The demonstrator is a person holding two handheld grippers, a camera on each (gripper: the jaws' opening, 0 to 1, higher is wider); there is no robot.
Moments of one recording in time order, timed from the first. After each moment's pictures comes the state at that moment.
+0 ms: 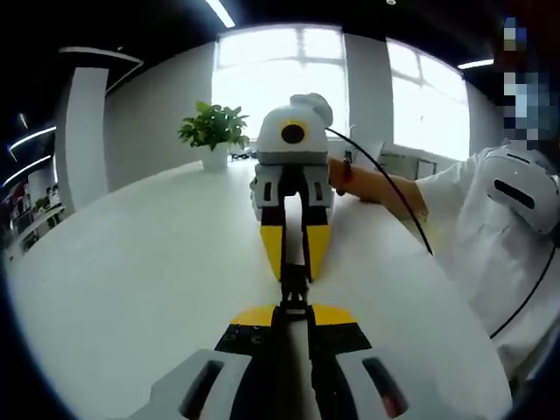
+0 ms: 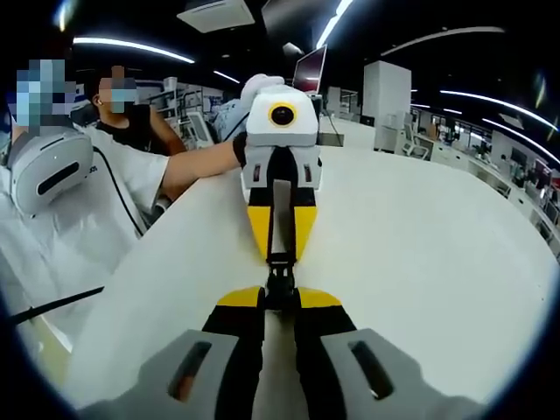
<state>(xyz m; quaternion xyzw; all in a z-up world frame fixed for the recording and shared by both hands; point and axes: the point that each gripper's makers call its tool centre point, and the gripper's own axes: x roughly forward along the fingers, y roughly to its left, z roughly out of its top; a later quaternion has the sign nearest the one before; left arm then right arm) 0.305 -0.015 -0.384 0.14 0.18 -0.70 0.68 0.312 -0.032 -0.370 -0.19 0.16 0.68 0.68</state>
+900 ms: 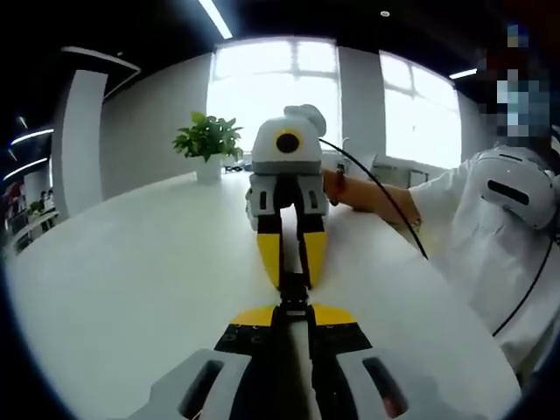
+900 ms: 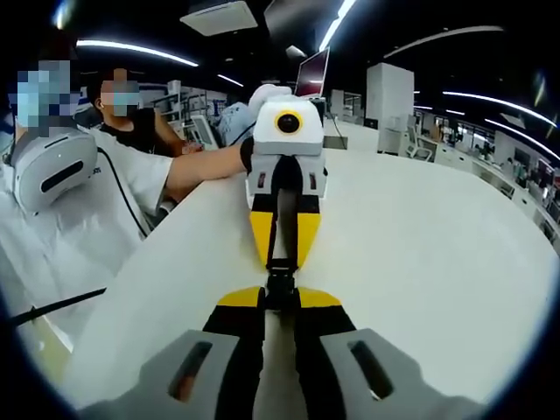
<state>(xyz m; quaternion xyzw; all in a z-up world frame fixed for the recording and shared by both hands) 0.305 -0.015 -0.377 0.12 0.15 -0.72 0.67 0.305 -0.032 -0.370 -0.18 0.16 0.69 0.68</state>
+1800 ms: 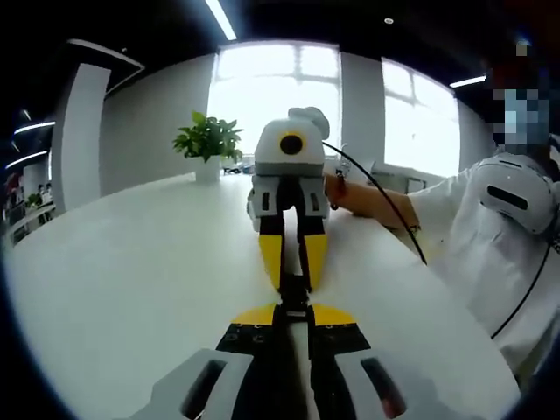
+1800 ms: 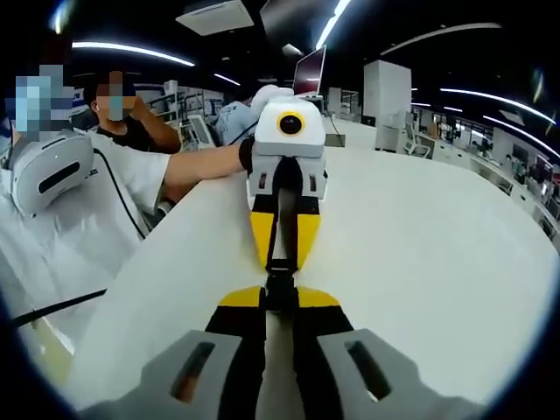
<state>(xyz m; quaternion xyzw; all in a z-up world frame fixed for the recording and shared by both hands) 0.302 -0.019 -0.378 0.10 0.16 -0.72 0.67 0.307 -0.032 -0.372 -0.19 0.16 0.69 0.68</state>
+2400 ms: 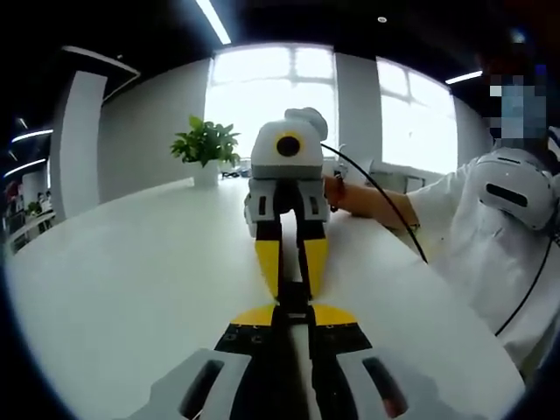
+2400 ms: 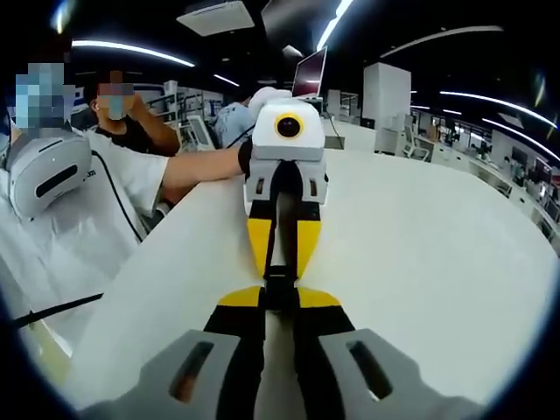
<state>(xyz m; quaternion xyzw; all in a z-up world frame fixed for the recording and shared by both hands) 0.303 -0.022 -0.381 0.11 0.15 -0.72 0.66 0.310 -0.025 -0.372 -0.18 0.16 0.67 0.70</state>
